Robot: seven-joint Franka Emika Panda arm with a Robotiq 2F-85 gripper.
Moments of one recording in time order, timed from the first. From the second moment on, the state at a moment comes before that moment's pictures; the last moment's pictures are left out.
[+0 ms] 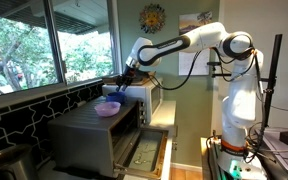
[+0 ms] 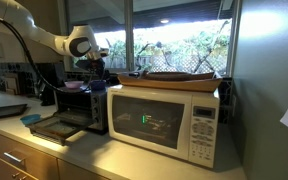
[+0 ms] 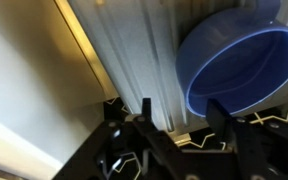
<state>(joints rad) 0.02 -0.13 0.05 -1.98 0.12 2.40 0.17</state>
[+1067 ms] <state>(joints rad) 0.04 -0.12 0.06 -1.97 0.10 2.33 0.16</state>
